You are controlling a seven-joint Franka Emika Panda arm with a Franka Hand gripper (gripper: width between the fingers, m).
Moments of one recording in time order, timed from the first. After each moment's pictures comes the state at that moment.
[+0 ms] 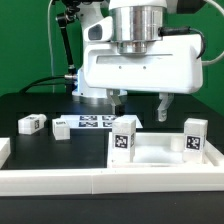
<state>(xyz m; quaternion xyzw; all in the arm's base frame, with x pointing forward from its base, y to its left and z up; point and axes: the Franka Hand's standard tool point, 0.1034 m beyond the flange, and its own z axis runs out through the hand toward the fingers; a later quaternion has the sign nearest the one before) 0.587 0.025 0.089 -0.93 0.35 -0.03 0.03</state>
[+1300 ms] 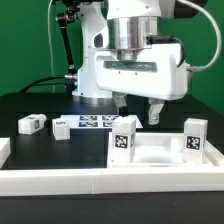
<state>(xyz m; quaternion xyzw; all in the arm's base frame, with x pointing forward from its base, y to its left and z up) 0.545 0.027 0.072 -0.84 0.54 -0.01 0.04</state>
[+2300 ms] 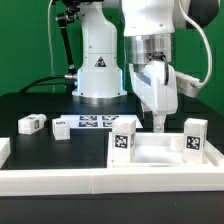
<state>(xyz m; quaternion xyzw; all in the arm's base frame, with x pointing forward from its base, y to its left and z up) 0.508 0.072 0.047 -0.72 0.69 0.03 0.03</state>
